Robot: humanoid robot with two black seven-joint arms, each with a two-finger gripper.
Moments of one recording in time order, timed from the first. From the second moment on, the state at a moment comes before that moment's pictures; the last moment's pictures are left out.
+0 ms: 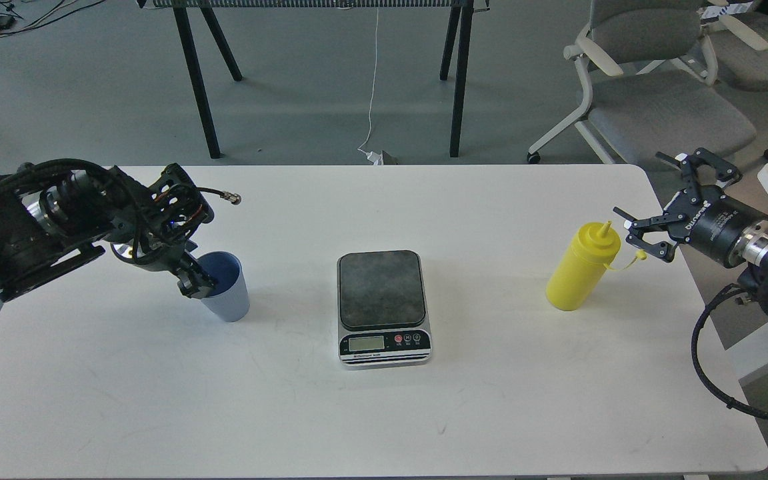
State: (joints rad) left arm -1.18 0.51 0.17 -0.86 2.15 -0.49 -0.49; right arm 0.53 -0.62 0.93 0.81 0.23 0.49 -0.32
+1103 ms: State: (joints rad) left arm -1.53 0.42 0.15 -1.09 1.89 -0.49 -0.49; right arm 0.49 -0.62 0.94 0.81 0.23 0.49 -0.31
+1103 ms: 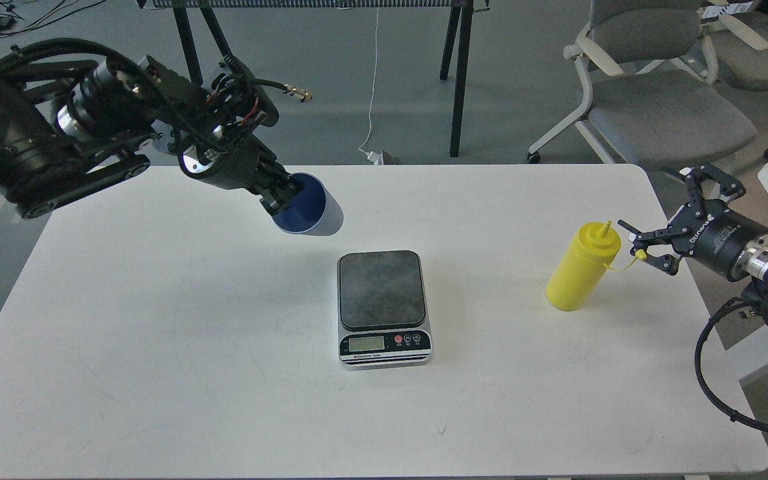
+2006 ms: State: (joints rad) left arm -1.45 0.07 0.24 -0.86 1.96 -0.49 -0.49; right arm 0.47 -0.63 0.94 0.81 0.23 0.49 -0.31
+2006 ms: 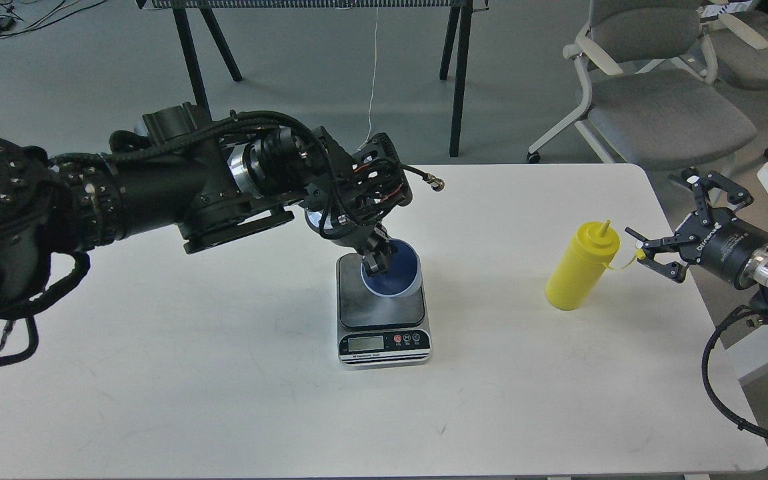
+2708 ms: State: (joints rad) left arm -1.44 0.09 0.31 -0.86 1.95 -0.49 -0.49; right arm 0.46 -0.63 0.94 0.80 0.23 0.49 -0.31
